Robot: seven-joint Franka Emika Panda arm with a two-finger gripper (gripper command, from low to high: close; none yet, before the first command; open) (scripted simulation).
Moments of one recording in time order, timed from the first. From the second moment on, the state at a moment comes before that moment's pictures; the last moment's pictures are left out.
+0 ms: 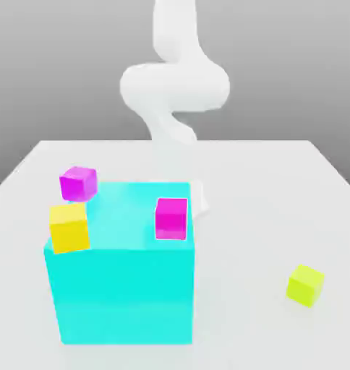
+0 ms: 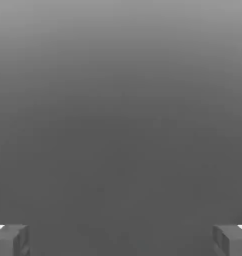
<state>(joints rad) -0.02 -0.73 0.06 -2.33 0.00 2.33 0.90</state>
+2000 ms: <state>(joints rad) 0.02 0.11 0.59 -2.67 -0.29 2.78 2.30</state>
